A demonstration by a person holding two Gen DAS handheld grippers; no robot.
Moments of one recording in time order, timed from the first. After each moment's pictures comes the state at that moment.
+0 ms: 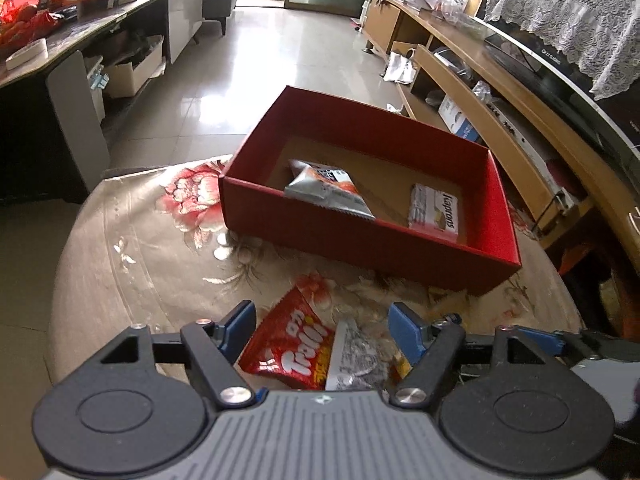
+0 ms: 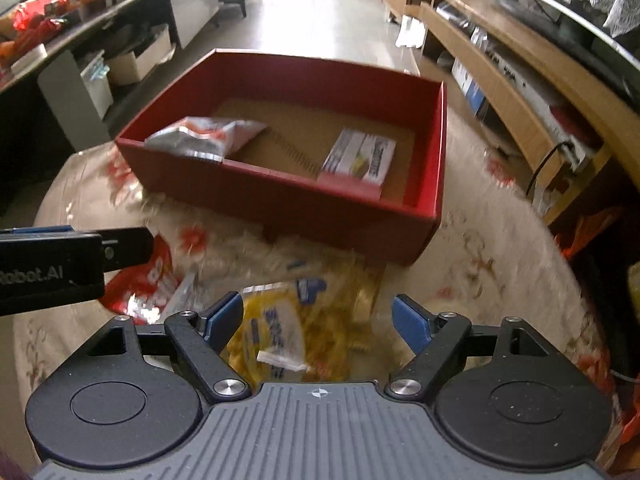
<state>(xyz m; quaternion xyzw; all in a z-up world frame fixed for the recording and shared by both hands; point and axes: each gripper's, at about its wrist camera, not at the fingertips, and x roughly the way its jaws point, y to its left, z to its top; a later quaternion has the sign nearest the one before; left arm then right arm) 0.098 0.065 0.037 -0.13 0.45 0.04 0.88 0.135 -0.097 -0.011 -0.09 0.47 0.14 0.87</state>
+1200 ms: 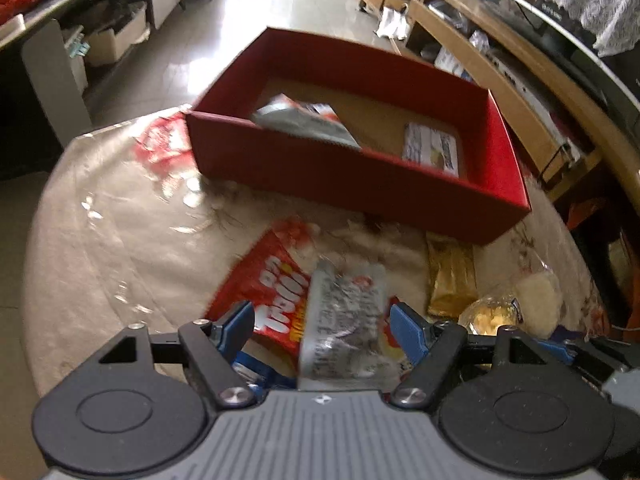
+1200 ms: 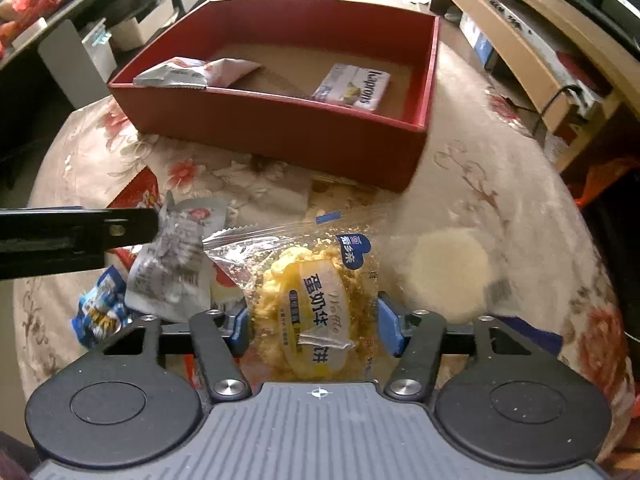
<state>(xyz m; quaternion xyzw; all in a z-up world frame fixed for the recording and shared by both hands) 0.108 0.041 -0.003 -0.12 0.50 0.02 0.86 0.120 -0.128 -0.035 -0.08 0.52 0.15 0.84</state>
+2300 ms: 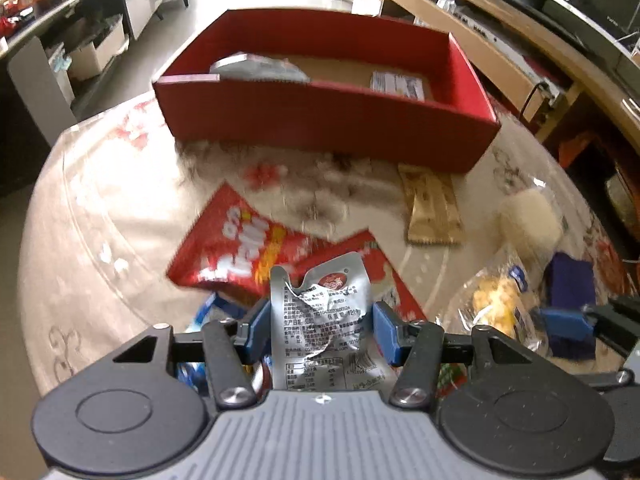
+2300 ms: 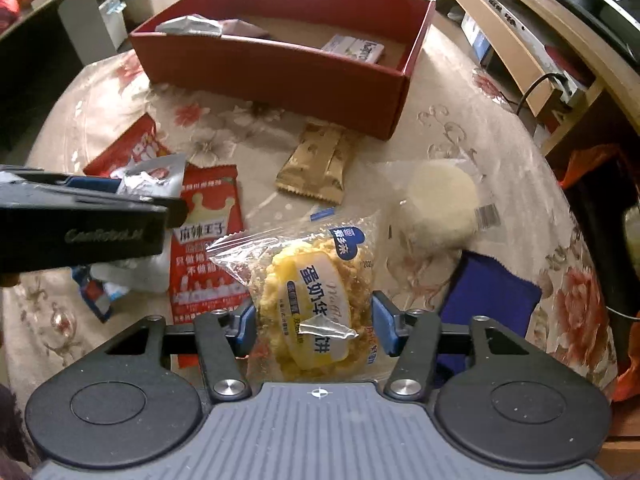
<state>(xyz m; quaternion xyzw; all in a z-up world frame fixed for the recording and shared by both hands) 0.071 0.006 -0.020 -0.06 0.51 0.01 0.86 0.078 -0.143 -0.044 -0.12 0.52 0.15 0.83</state>
